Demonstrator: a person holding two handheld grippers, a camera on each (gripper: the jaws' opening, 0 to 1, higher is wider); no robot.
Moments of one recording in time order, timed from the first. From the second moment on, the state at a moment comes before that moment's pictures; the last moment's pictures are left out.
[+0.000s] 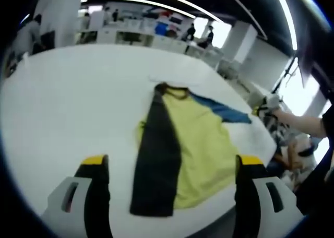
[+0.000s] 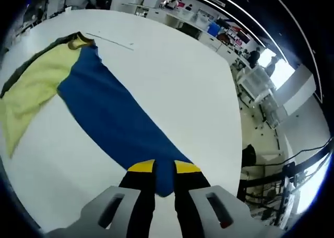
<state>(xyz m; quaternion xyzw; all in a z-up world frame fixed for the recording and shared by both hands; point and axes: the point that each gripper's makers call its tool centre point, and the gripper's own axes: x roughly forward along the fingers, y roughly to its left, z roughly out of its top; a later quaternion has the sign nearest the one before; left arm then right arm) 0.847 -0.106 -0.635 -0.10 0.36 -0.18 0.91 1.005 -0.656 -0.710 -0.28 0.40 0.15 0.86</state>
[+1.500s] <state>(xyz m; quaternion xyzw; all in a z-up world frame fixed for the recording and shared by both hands) 0.782 -0.065 -0.607 -0.09 0.33 -0.17 0.92 0.839 -0.531 -0.608 0.02 0.29 0.17 0.94</state>
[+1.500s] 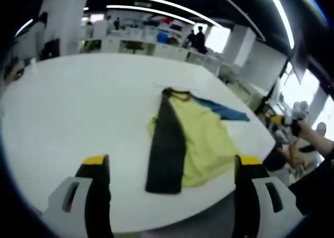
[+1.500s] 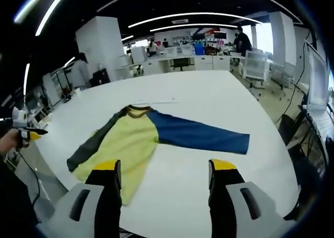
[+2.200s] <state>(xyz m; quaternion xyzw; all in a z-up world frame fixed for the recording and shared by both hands) 0.758 -0.055 -0.611 -0.08 0.34 -0.18 0.92 0.804 -0.503 -0.608 0.00 0.29 0.22 0.93</state>
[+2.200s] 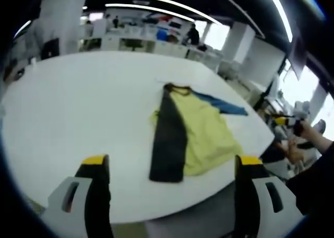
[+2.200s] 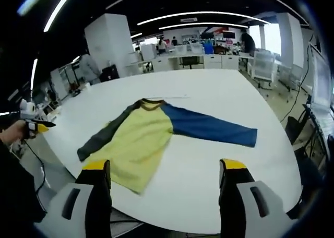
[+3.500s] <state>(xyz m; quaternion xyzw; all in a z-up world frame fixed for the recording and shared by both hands) 0.755 -0.051 -0.649 -0.10 0.39 -0.19 0.90 0.806 -0.498 -0.611 0.01 0.28 0.24 0.93</state>
